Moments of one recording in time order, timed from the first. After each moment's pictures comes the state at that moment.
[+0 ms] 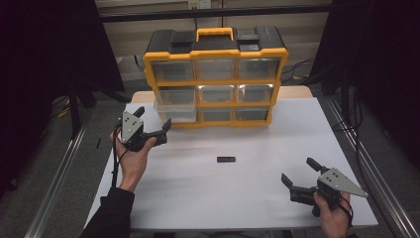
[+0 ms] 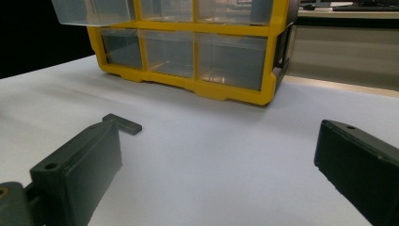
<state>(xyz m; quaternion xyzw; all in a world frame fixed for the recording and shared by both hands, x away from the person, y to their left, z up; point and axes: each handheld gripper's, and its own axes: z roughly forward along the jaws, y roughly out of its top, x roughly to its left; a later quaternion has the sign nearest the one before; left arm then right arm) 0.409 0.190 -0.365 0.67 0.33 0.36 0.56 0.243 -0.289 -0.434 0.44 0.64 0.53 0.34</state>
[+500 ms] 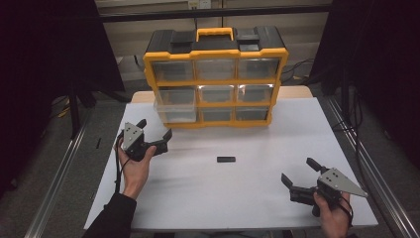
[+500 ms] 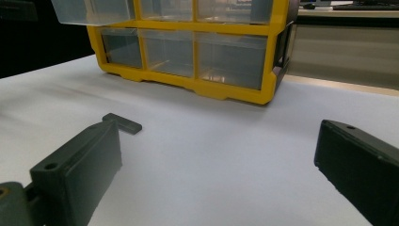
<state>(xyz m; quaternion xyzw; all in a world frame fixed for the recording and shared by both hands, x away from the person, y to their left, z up) 0.404 0.196 -0.401 0.67 0.37 0.32 0.56 0.244 -0.289 -0.435 0.44 0.64 0.53 0.34</state>
